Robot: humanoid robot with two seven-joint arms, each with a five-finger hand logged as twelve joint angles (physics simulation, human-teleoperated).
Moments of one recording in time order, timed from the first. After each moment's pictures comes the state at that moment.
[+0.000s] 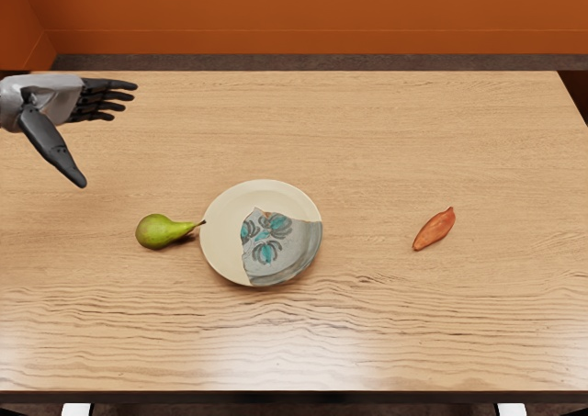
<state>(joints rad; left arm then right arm) -1.15 0.98 -0.24 -1.17 0.51 -0.61 0.04 -0.07 0.00 -0.13 0.12 -0.07 0.14 -0.28</state>
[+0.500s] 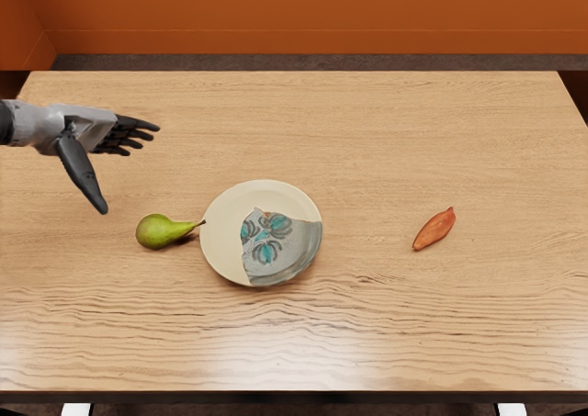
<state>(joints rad) -1.16 0.85 -0.25 -1.18 0.52 -0.61 0.36 -0.07 0.00 -0.13 0.12 -0.08 0.14 -0.28</state>
